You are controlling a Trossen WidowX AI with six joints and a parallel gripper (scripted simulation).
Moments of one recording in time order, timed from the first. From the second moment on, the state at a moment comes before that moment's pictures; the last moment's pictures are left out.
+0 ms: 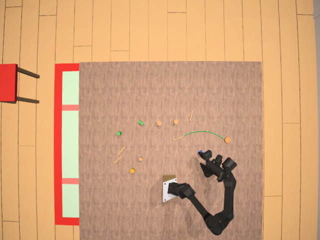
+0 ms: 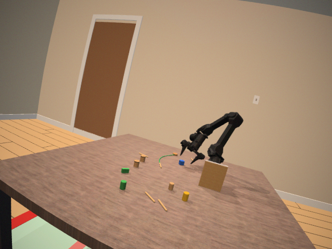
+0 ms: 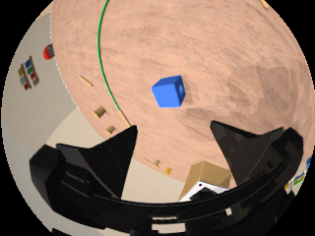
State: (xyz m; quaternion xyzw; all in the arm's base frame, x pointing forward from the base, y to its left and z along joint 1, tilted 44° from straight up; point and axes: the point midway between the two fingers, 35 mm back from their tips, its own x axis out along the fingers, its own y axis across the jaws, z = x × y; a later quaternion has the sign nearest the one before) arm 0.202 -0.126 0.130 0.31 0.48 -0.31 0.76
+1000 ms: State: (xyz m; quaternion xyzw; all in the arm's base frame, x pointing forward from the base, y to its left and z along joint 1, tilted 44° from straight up) arm 0.233 -0.108 0.144 -0.56 0.65 0.05 0.52
